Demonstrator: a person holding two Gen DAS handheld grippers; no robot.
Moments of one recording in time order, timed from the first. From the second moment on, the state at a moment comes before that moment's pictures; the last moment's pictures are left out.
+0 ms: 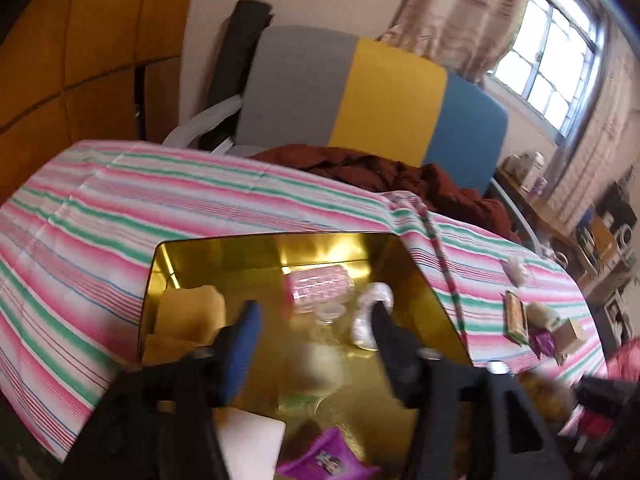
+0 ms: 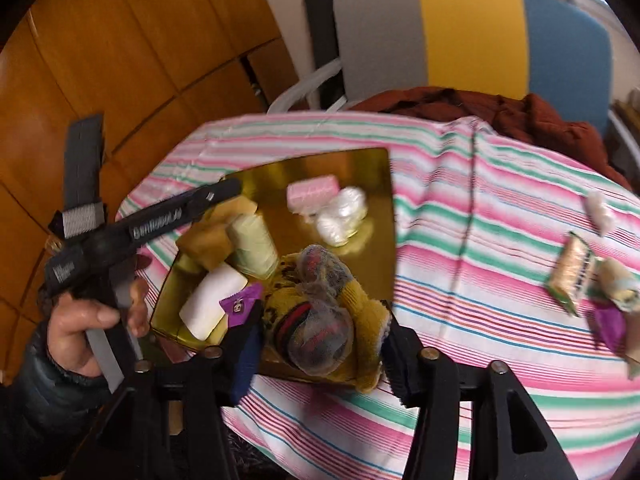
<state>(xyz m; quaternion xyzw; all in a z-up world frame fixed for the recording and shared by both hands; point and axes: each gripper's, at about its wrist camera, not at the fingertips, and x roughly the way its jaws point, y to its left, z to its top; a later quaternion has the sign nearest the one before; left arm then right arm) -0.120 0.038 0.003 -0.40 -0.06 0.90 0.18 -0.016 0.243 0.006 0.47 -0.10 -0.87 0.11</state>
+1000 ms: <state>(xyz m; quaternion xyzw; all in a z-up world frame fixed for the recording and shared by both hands) -0.042 0.028 0.001 -0.39 -0.05 0.91 0.14 0.004 0.227 0.003 0.43 -0.06 -0.90 0.04</state>
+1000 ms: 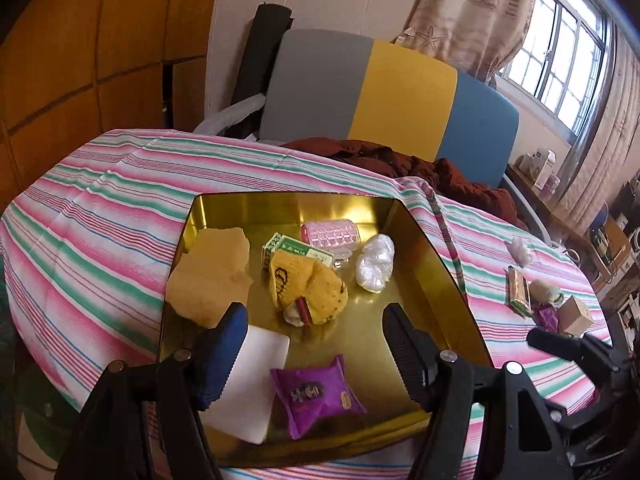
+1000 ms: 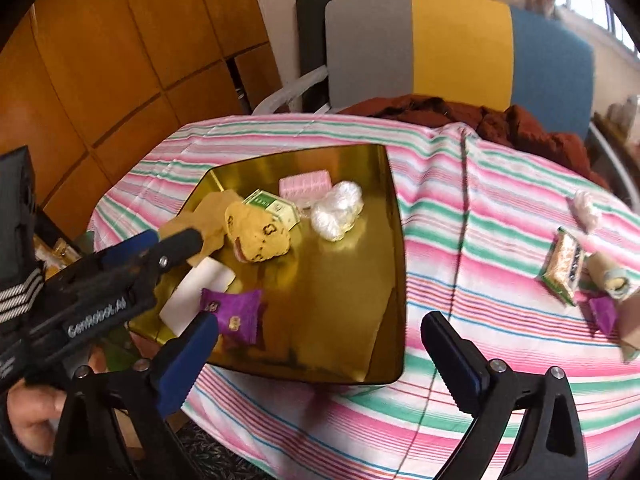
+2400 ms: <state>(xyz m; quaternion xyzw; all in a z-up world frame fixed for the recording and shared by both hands) -0.016 0.066 -0.016 -0.41 0.01 0.89 0.17 0.021 0.360 -0.004 0.41 -0.10 -0.90 -0.15</state>
